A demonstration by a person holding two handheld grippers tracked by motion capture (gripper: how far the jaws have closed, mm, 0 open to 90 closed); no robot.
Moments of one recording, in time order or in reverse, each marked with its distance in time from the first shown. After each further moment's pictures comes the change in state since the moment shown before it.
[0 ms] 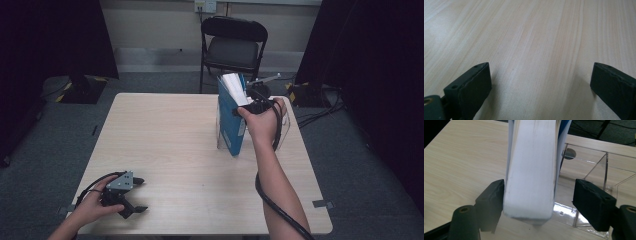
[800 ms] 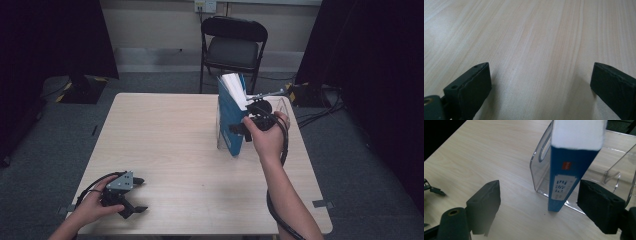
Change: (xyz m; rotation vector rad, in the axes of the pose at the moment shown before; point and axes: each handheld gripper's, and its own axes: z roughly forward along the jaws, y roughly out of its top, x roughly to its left) left arm 0.000 0.000 0.000 -0.003 0.005 0.002; right arm 0.010 -0.038 -0.014 -0.005 0.136 -0.073
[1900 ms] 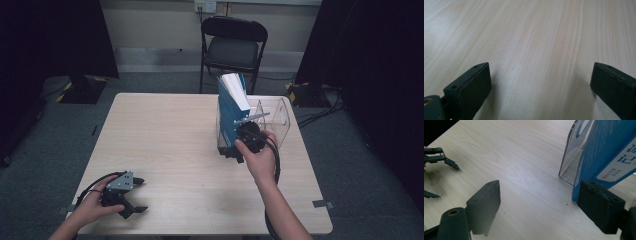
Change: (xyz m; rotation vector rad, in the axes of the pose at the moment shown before) left arm 0.000 0.000 0.000 0.006 -0.001 0.003; right arm 0.024 -0.044 0.025 0.031 0.116 -0.108
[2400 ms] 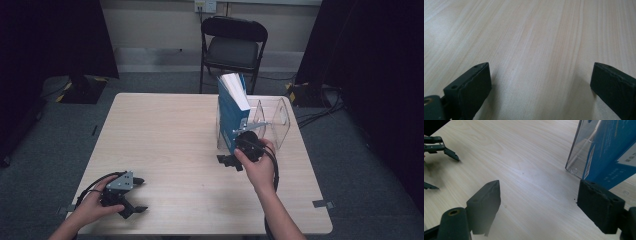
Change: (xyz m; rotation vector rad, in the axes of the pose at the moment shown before) left arm 0.000 0.000 0.000 0.000 0.000 0.000; right arm 0.002 -0.023 0.014 0.002 0.034 -0.019
